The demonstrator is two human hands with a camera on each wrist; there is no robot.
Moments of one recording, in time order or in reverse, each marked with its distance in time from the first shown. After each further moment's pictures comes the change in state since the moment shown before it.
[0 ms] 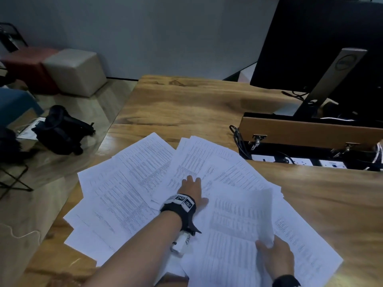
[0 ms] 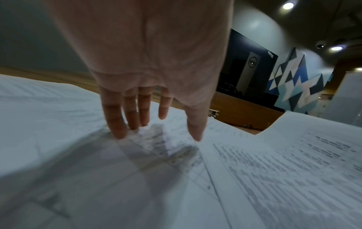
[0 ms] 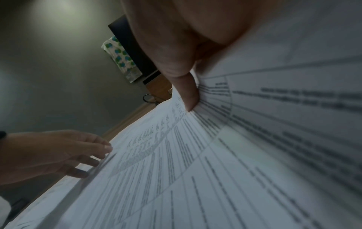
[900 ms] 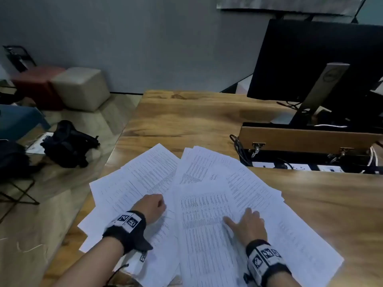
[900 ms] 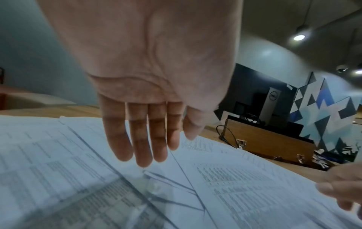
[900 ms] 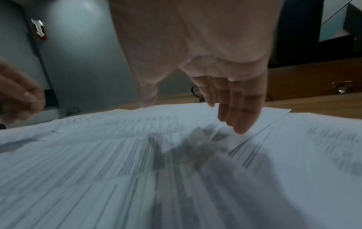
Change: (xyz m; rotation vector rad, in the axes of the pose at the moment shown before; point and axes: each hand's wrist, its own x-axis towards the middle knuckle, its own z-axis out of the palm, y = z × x) left_hand -0.077 -0.118 -0.052 -0.082 0.021 -0.058; right_hand -0.001 -0.082 0.035 -0.364 -0.054 -0.155
